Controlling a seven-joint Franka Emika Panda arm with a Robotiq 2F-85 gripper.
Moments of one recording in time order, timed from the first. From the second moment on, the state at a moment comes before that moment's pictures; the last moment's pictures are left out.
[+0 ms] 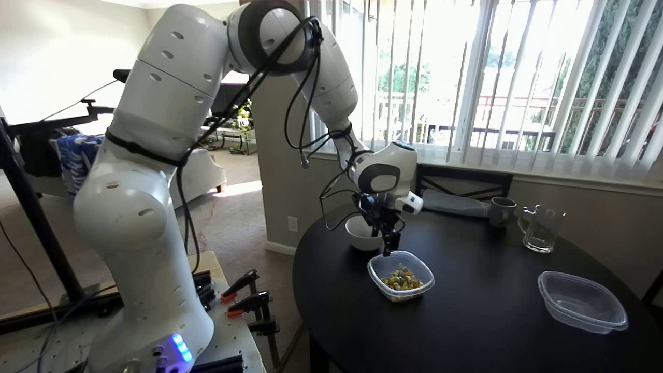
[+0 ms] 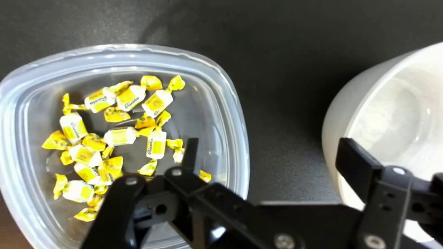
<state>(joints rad) -0.02 0.57 0.02 -2.05 0.24 2.58 0.10</state>
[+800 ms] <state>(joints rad) -0.07 0.63 0.03 -2.05 0.24 2.77 0.10</state>
